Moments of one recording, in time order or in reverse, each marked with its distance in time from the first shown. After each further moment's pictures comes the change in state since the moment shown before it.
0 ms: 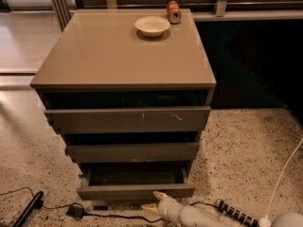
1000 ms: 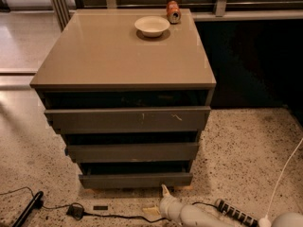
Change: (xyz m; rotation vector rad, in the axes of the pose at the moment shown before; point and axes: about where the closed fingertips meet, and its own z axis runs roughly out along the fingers) arm 0.000 0.000 0.000 0.000 0.000 0.000
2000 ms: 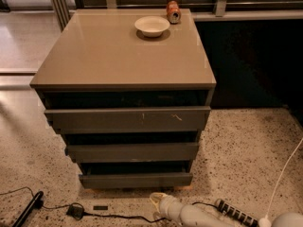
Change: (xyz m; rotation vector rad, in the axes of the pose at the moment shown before) arm 0.000 0.000 0.000 0.000 0.000 0.000
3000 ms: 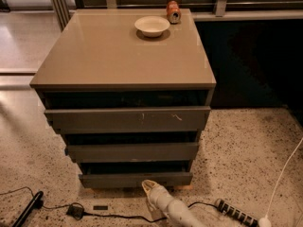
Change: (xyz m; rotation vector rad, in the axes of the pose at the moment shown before) arm -0.028 -0.040 0.074 0.159 -0.164 -0.027
